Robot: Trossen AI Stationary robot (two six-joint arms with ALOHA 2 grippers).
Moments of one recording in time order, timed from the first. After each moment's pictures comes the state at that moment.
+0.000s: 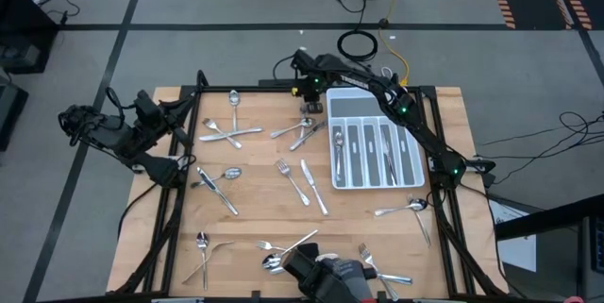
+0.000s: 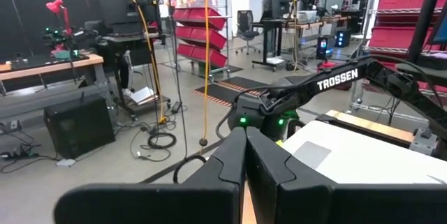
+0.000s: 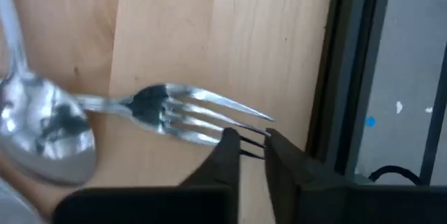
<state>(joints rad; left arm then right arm) -0.48 0.50 0.88 -0.48 -1.27 -0.07 -0.62 2.56 2.31 -0.99 -0.09 -0.77</state>
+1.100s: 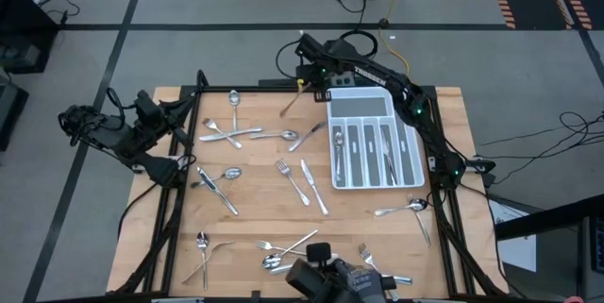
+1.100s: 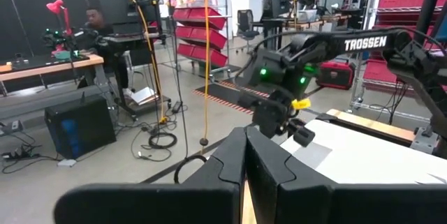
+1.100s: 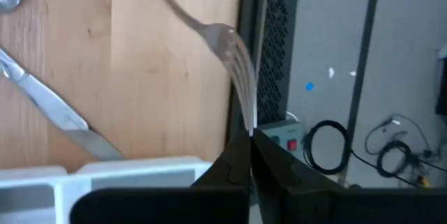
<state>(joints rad) -0.48 0.50 0.88 -0.49 -1.27 -0.07 -0.60 2.35 2.36 -1.17 0.12 -0.74</state>
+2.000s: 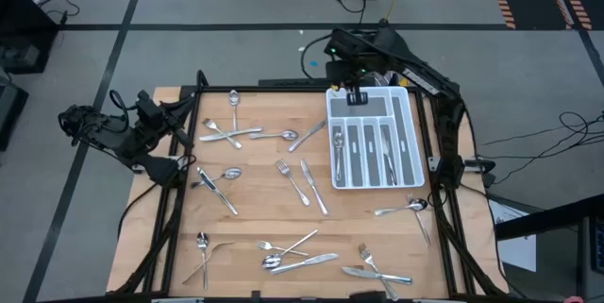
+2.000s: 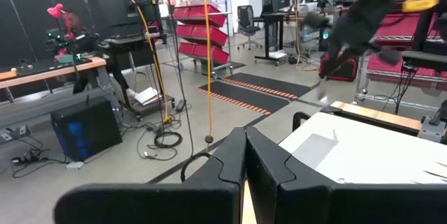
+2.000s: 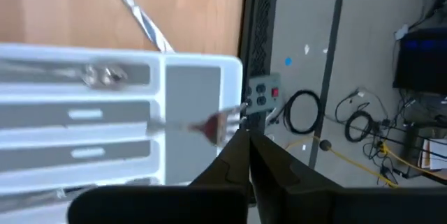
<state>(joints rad) -0.48 0.50 0.88 -0.54 -1.27 -0.07 -0.47 1.96 2.36 -1.57 0.26 -0.61</state>
